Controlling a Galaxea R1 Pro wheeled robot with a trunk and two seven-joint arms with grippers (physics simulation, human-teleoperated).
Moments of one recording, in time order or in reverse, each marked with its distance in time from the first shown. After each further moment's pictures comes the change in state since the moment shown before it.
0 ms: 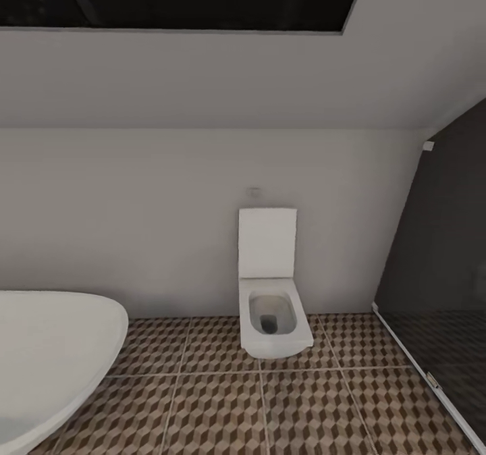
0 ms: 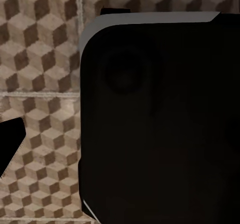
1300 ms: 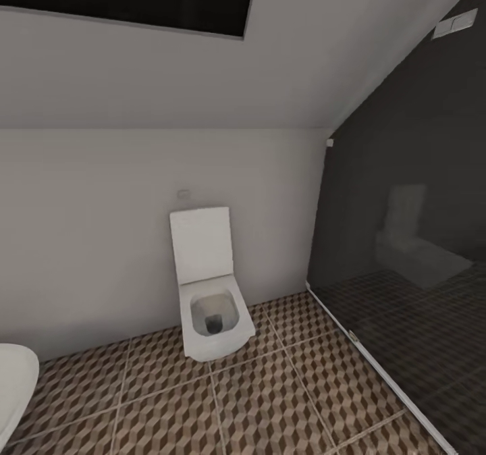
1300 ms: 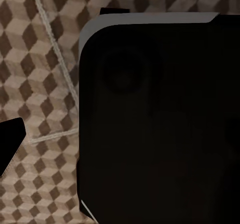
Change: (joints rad) left arm 0.000 -0.002 0.006 0.000 0.002 0.000 0.000; right arm 0.000 -0.002 0.000 0.000 -0.002 -0.031 0.000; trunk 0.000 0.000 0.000
